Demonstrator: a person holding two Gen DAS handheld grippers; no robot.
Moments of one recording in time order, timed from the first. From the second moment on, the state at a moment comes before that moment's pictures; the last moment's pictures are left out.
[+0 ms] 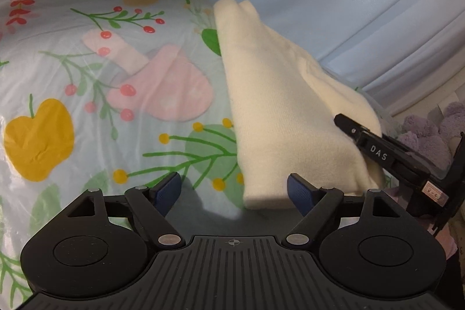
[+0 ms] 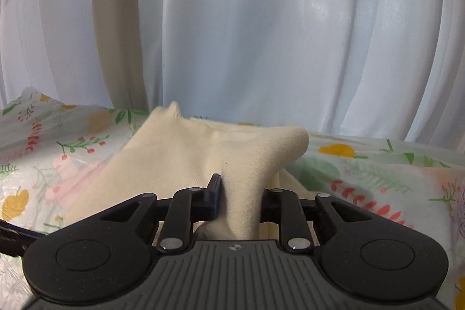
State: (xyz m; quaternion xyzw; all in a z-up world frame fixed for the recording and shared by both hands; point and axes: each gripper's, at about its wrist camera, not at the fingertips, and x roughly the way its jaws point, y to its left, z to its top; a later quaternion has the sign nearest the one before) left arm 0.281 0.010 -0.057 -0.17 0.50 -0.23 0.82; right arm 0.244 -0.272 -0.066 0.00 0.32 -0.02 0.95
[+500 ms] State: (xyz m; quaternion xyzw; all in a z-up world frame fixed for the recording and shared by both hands) left arm 0.296 0.001 -0.033 -0.18 0.47 -0.24 0.83; right arm 0.195 -0.248 -0.073 0.01 0.33 0.05 0.94
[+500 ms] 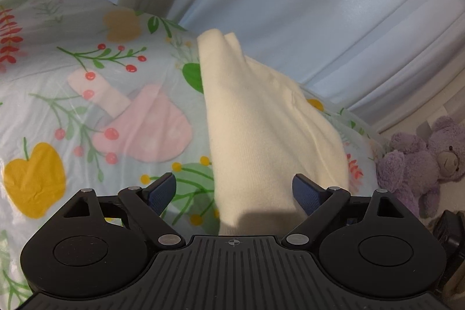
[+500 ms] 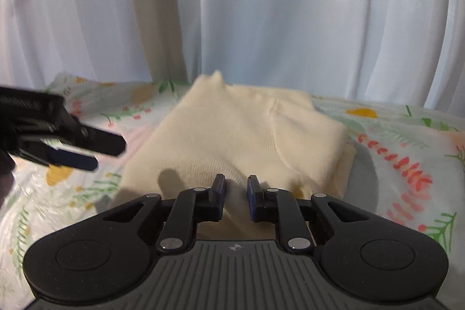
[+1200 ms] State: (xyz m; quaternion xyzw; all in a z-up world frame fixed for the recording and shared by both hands) left arm 0.338 -0.011 -0.053 -0.22 0.48 -0.25 0.81; right arm 0.227 -0.306 -0.051 0.08 0.35 -0.02 0.93
